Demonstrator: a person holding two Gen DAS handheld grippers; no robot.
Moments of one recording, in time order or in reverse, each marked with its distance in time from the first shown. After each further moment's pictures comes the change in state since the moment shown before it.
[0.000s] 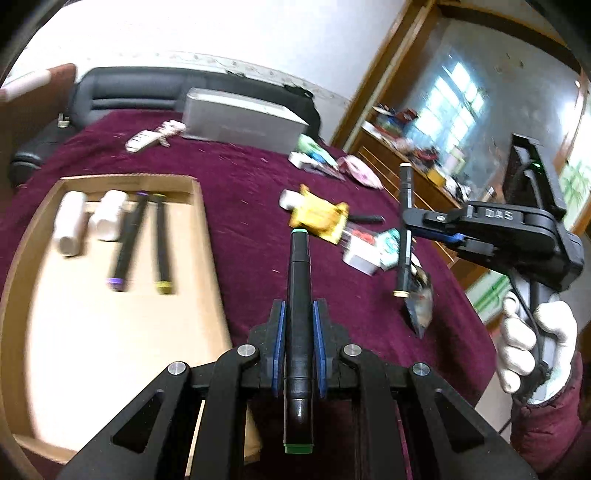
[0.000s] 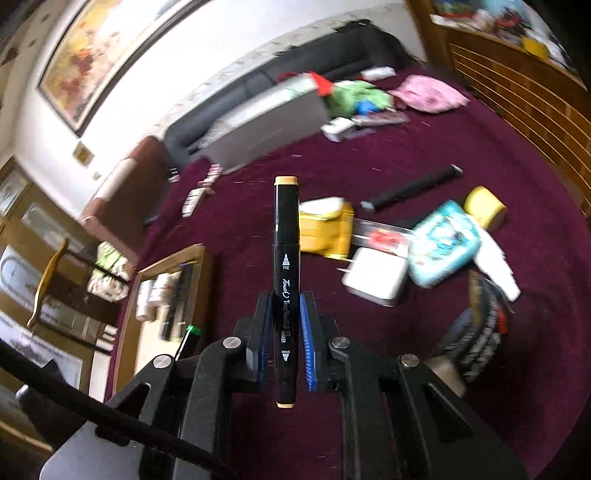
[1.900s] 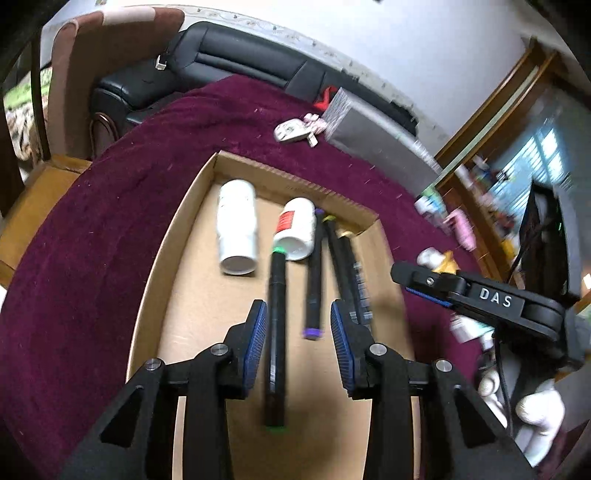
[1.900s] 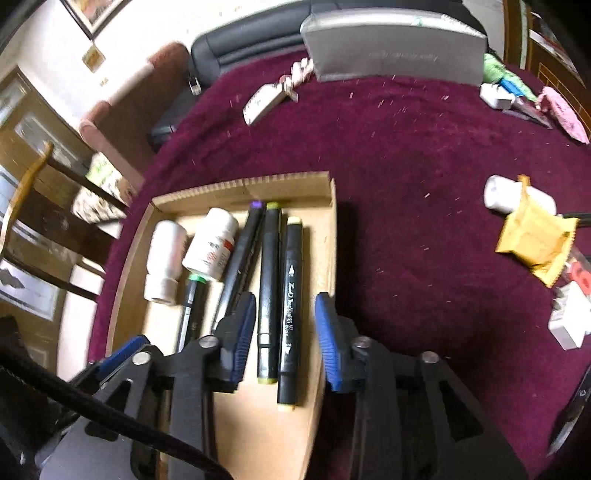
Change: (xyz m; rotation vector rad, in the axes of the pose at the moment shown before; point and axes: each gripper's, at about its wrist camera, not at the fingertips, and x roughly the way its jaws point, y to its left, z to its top) left arm -0.006 0.157 0.036 -0.330 0.018 0.146; right arm 0.171 0.146 -0.014 -0.188 0.253 -0.037
